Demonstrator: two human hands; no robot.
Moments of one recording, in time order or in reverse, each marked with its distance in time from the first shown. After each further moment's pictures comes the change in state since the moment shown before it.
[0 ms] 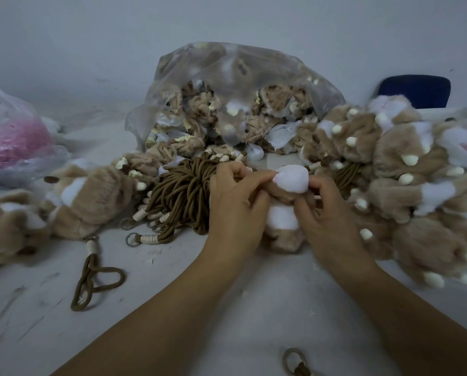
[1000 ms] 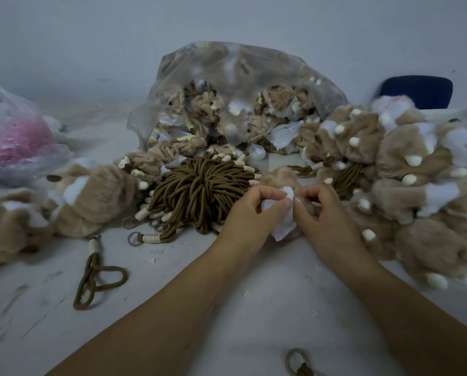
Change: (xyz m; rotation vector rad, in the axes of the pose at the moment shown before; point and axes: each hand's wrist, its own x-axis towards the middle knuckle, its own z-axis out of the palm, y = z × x) left_hand -0.006 0.000 0.009 -0.566 -0.270 -0.466; right_hand 0.003 0.011 -0.002 -0.072 -0.064 0.237
